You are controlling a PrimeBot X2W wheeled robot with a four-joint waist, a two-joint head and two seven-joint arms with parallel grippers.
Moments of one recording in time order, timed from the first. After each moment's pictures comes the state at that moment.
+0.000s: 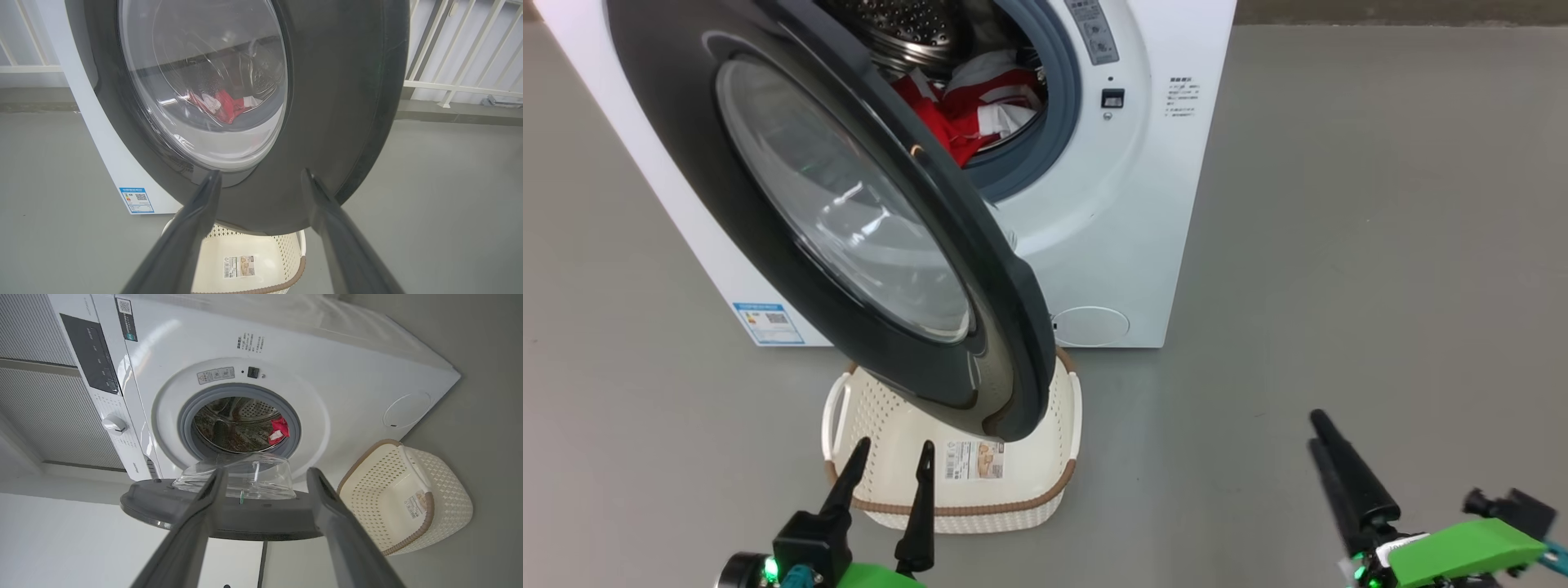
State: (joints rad) left arm -0.12 0.05 -0.25 0.32 -0.24 0.07 -0.25; right arm 0.07 -0.05 0.06 0.09 1.59 0.12 0.10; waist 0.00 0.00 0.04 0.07
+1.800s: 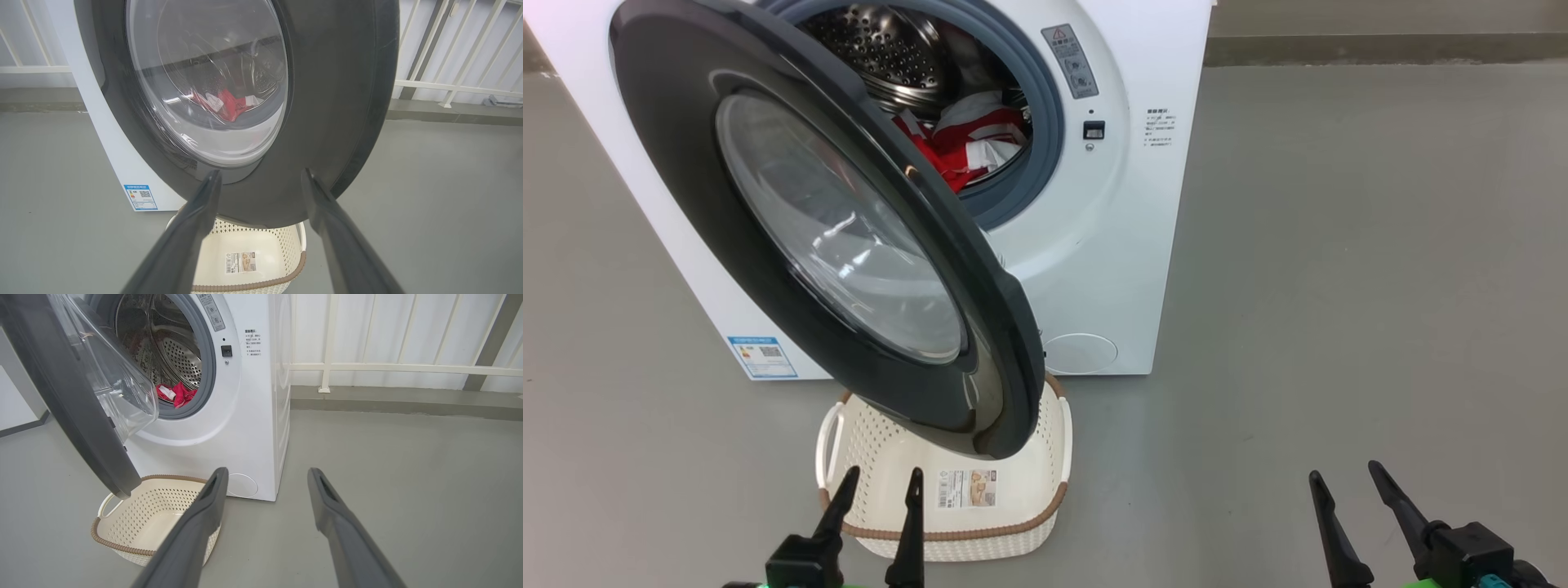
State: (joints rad) left arm -0.08 0.05 -0.22 0.33 -0.24 0.07 -0.25; right arm 0.12 -0.04 -0.03 0.23 0.19 0.12 -0.24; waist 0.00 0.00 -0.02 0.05
